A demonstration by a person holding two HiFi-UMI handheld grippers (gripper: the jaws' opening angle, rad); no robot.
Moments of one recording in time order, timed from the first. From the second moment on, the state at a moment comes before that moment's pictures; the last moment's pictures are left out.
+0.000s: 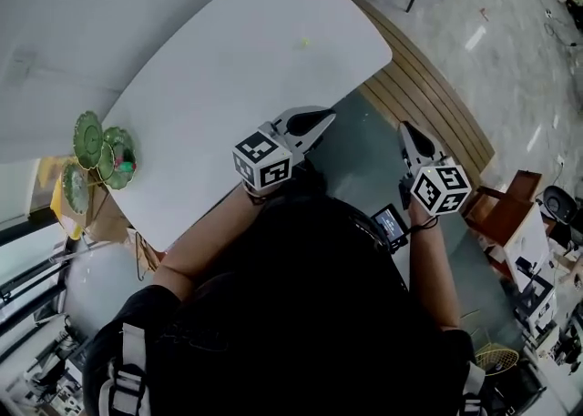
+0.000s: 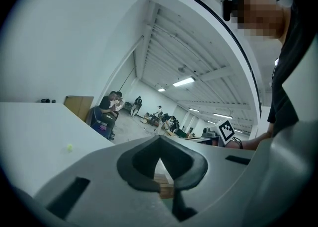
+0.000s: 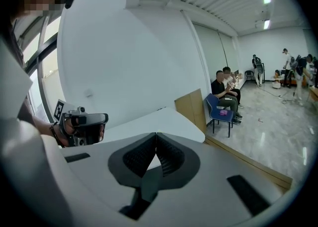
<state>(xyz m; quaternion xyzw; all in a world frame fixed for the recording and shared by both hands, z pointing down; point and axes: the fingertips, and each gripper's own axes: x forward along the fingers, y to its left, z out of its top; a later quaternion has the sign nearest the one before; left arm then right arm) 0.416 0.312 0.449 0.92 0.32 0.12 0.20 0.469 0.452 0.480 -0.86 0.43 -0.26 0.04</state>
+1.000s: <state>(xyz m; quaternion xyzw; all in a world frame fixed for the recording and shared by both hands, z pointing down) 0.513 0.121 0.447 0.95 0.14 0.09 0.25 0.628 0.213 0.449 -0.75 0.60 -0.26 -0.02</state>
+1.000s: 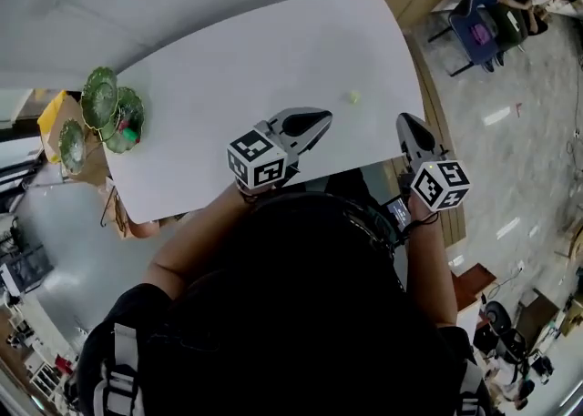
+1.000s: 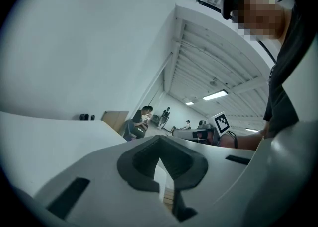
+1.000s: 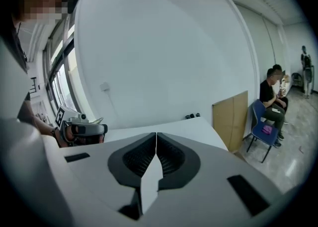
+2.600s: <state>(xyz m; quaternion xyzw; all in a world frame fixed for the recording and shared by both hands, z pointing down) 0.531 0.118 0.490 0.94 -0.21 0.06 0.26 0.663 0.144 0.562 -0.47 0.80 -0.34 -0.20</state>
